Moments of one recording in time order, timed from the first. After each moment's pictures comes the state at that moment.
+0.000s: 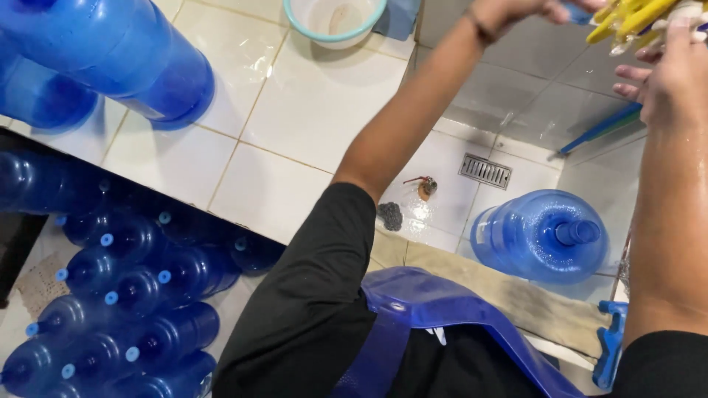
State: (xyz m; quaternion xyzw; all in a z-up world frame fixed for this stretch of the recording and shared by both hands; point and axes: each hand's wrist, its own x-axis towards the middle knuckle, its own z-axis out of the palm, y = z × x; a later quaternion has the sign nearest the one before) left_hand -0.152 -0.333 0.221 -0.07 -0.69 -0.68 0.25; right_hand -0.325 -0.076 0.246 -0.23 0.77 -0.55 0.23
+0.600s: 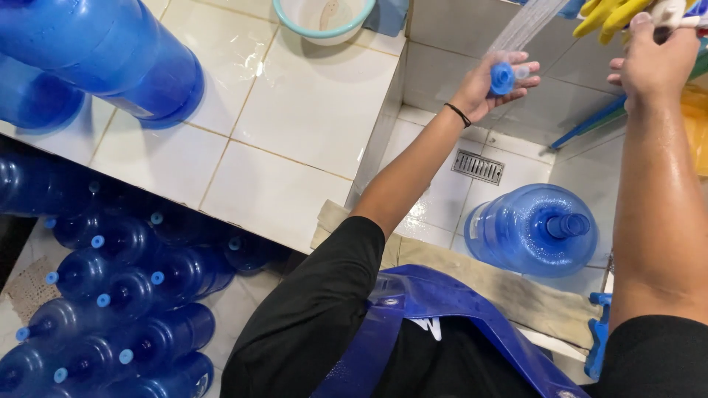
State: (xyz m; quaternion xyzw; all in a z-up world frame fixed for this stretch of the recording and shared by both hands) left_hand -0.102 -0.205 0.176 0.15 -0.30 -0.91 0.25; right_hand -0.307 -0.072 0.250 -0.35 0.79 -0.51 0.04
